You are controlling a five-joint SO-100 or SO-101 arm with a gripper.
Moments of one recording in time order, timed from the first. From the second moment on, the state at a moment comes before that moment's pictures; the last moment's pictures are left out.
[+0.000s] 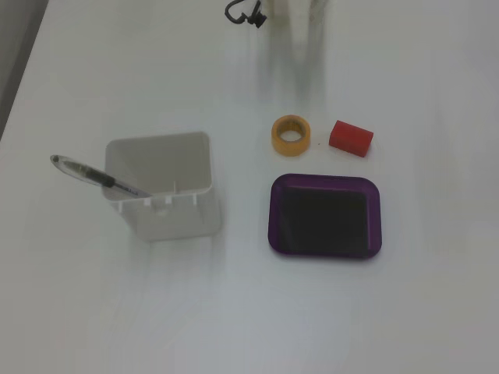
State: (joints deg) arm -1.1 192.5 155.6 68.3 -9.5
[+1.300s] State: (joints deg) arm -1.6 97.8 108.0 65.7 -19.8
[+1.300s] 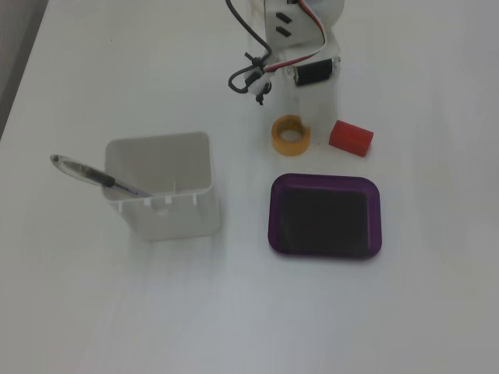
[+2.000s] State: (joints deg) arm 3.2 95.4 117.4 55.5 -20.1
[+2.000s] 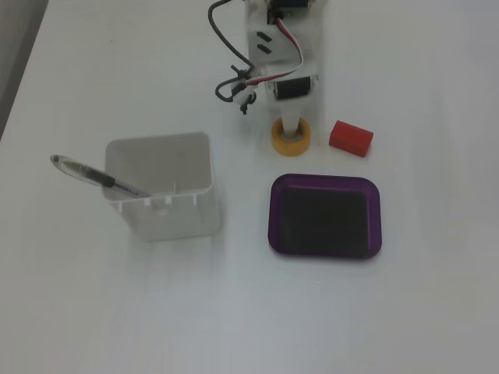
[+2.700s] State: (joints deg) arm -7.8 114.2 99.2 68.0 -20.0
